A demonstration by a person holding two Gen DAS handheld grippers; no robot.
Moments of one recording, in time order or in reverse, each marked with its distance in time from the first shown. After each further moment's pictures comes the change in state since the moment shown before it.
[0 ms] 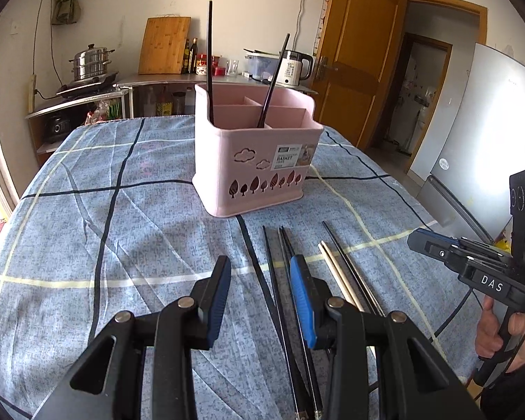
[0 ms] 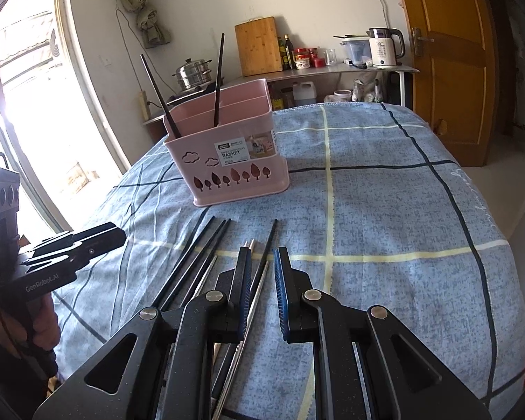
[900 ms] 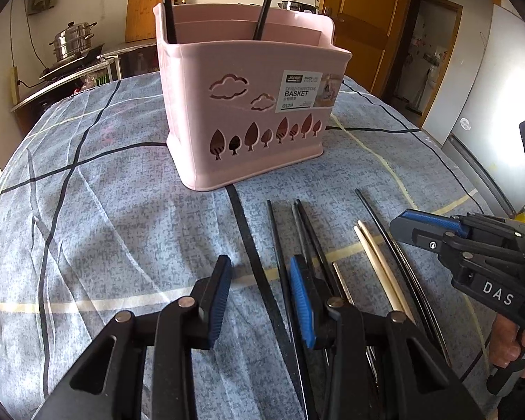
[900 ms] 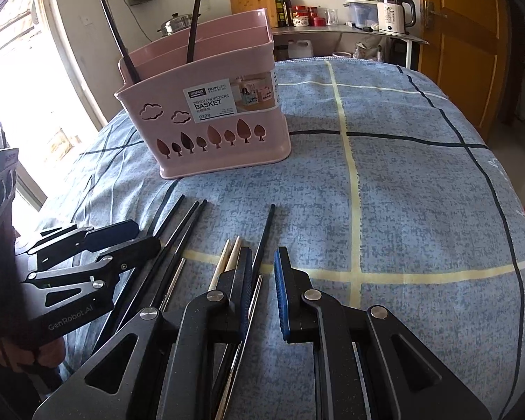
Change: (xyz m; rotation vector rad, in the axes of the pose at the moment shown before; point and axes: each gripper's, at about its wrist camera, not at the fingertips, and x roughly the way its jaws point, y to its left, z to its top) left arm 0.084 -0.010 0.002 0.050 0.173 0.050; right arm 0.086 0.004 0.015 -0.028 0.178 -0.067
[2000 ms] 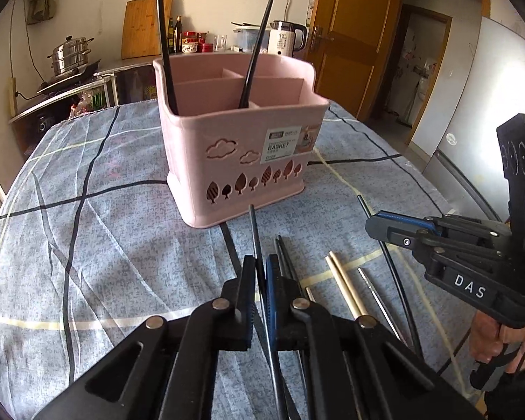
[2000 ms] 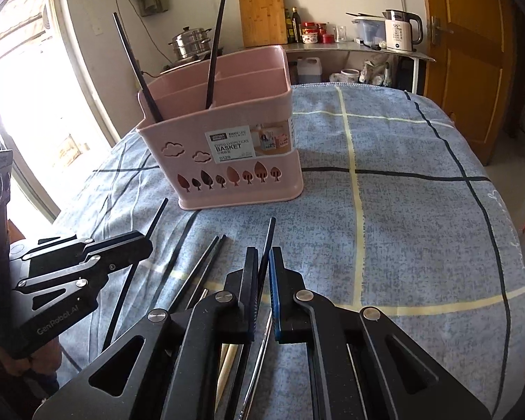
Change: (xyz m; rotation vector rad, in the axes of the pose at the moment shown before) left arm -0.043 -0.001 0.022 0.004 -0.071 -0.050; right arm -0.035 0.009 0.018 -0.023 -0.087 0.043
